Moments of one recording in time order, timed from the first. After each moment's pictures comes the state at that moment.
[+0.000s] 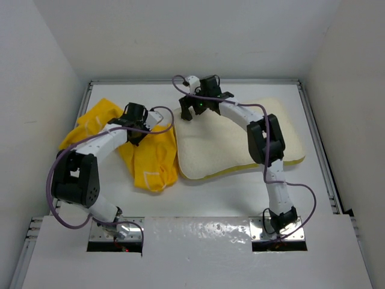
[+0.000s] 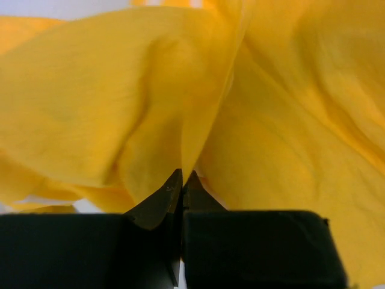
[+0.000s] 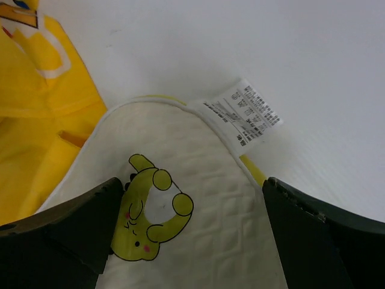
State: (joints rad) left arm -0.22 1.55 1.02 -0.52 -0.13 0.57; right arm 0.46 2.29 1.86 -0.27 -0.34 -0.15
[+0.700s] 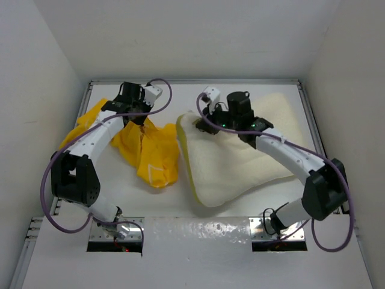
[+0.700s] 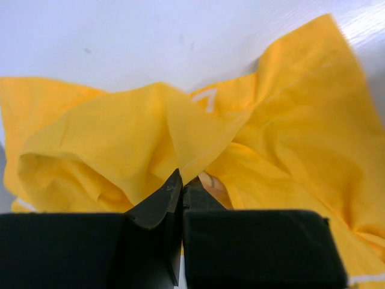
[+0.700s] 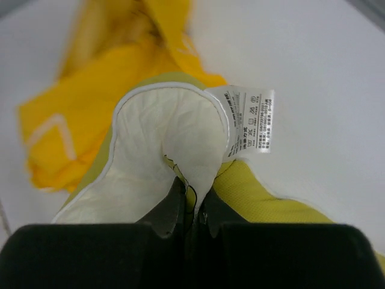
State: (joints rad) left arm -0.21 1.56 1.30 -0.61 -0.04 0.39; right arm 0.47 1.54 1.13 -0.12 -0.45 -0.13
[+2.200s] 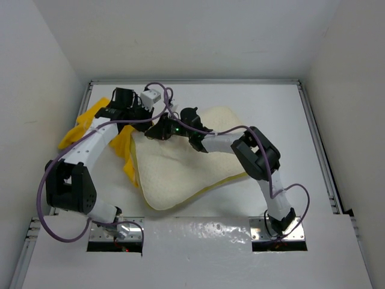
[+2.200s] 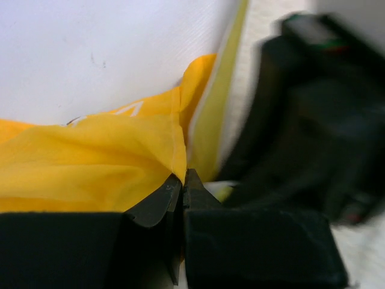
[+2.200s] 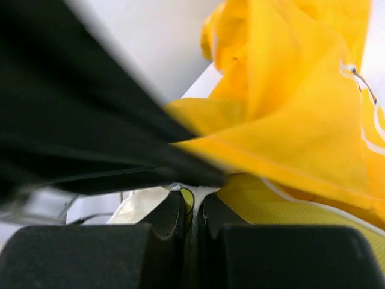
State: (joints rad) left arm -0.18 1.48 1.21 -0.58 0.35 0.32; right arm 0.76 2.16 1.33 0.73 -0.52 0.68
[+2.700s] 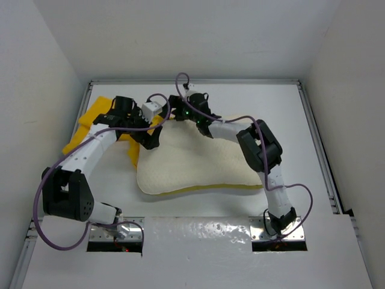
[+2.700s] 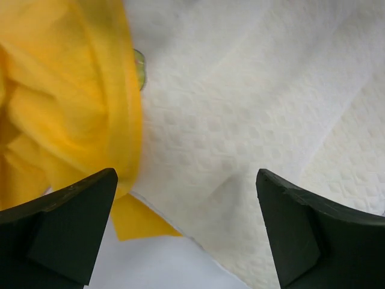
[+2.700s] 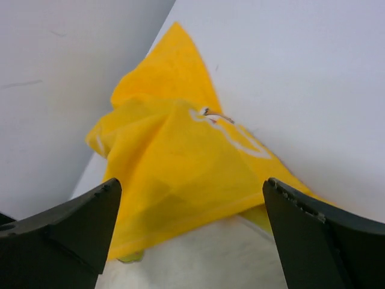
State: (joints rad) left arm -0.17 1.40 1.11 -0.68 0.44 0.42; right arm 0.63 2.24 1.49 0.52 -0.24 0.67
